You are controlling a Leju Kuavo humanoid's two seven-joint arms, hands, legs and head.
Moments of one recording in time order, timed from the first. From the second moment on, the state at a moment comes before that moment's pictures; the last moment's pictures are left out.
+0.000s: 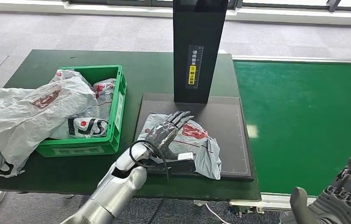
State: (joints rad) left arm -0.49 -0.29 -0.43 -0.81 -1.14 0.22 -0.43; right arm 0.45 0.17 0.19 -2.08 0.64 -0.56 -0.70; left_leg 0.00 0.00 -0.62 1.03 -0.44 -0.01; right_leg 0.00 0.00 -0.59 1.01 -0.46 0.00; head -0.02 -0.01
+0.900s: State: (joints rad) left arm -0.62 -0.30 -0.65 -0.42 -1.26 0.15 -0.36; right arm 0.41 0.11 0.25 -2.08 0.65 -0.60 -0.70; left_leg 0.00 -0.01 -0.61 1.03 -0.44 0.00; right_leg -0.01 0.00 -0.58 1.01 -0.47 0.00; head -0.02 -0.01
